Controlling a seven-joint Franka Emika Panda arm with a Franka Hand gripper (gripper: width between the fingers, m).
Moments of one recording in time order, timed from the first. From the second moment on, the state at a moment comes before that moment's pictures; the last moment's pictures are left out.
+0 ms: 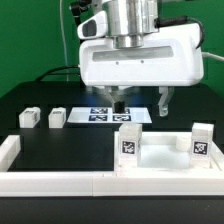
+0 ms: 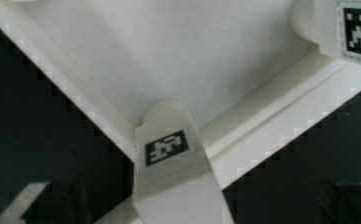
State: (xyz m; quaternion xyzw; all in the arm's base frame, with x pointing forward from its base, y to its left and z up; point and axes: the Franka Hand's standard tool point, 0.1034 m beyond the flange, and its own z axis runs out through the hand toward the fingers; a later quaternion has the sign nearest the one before) arm 0.604 0.019 0.109 -0.91 0.41 -0.04 0.07
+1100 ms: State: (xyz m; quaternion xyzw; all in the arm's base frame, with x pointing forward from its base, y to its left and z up) arm 0.585 0.013 0.096 -0.98 0.20 -0.05 0.04
